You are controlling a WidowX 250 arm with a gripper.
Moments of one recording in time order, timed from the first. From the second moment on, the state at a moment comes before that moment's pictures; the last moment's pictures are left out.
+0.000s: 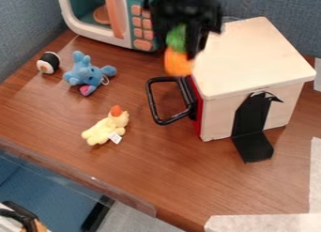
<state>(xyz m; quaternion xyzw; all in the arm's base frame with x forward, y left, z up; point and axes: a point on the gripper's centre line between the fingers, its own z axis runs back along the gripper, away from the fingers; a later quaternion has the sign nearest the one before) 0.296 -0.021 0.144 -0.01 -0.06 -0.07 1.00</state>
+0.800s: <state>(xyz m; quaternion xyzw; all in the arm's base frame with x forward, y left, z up) 0.246 -0.048 0.034 0.02 0.02 -0.20 0.98</state>
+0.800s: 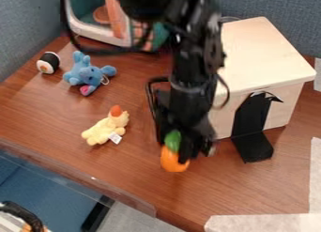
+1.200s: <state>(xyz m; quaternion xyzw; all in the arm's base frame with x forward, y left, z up) 0.241 -0.060 0.017 0.04 0.02 -0.22 0.97</state>
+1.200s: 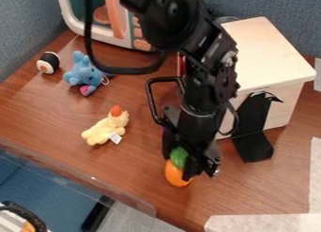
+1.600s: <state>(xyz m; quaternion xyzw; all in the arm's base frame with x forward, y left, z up) 0.236 -0.051 0.030 0.03 0.02 -0.20 0.98</state>
